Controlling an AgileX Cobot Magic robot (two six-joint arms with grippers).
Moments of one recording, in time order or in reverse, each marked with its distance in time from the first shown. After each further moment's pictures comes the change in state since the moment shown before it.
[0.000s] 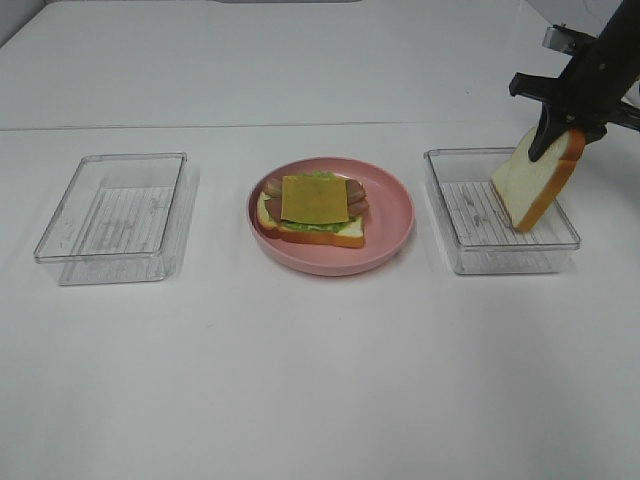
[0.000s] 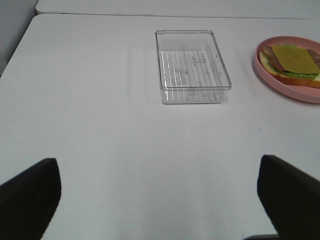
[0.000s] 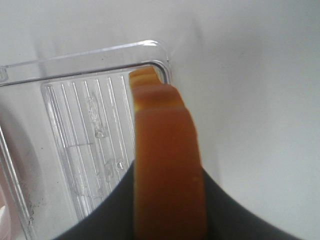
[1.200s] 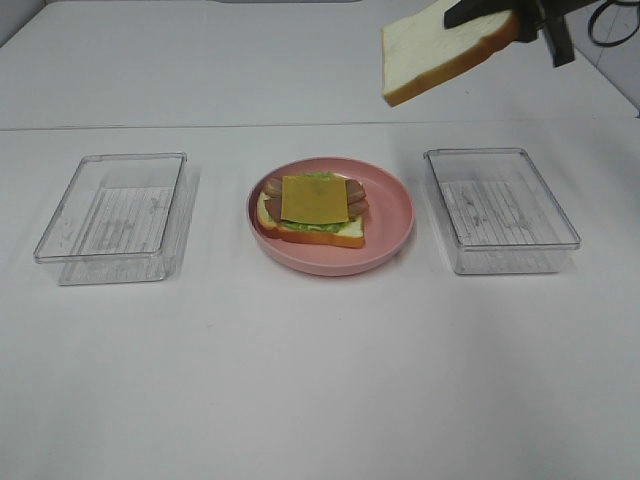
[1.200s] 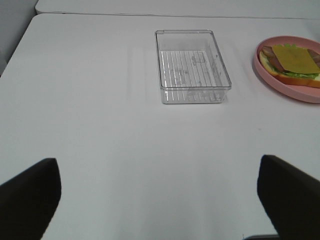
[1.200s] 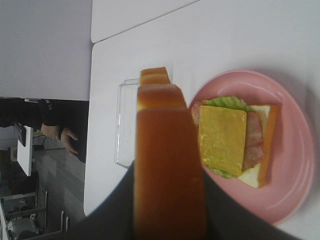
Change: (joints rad) left arm 0.000 0.000 0.000 0.000 0.000 0.000; right arm 0.054 -0.336 0.354 0.781 -0.110 -0.312
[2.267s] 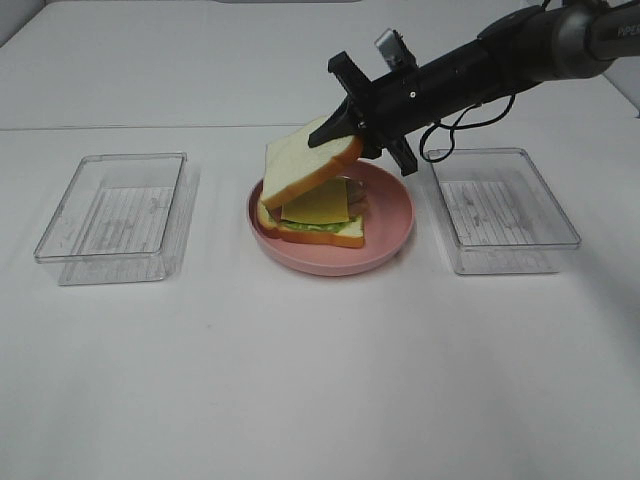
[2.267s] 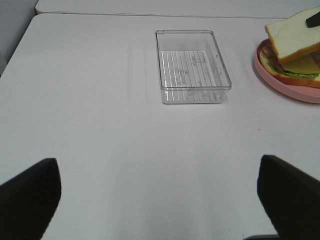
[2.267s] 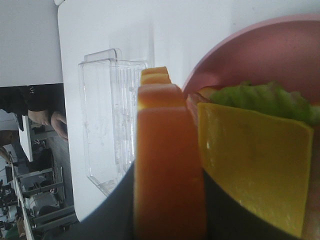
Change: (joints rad) left arm 0.000 0.000 0.000 -0.001 0.000 0.000; right arm 0.261 0.331 -0.053 0.116 -0.216 -0.030
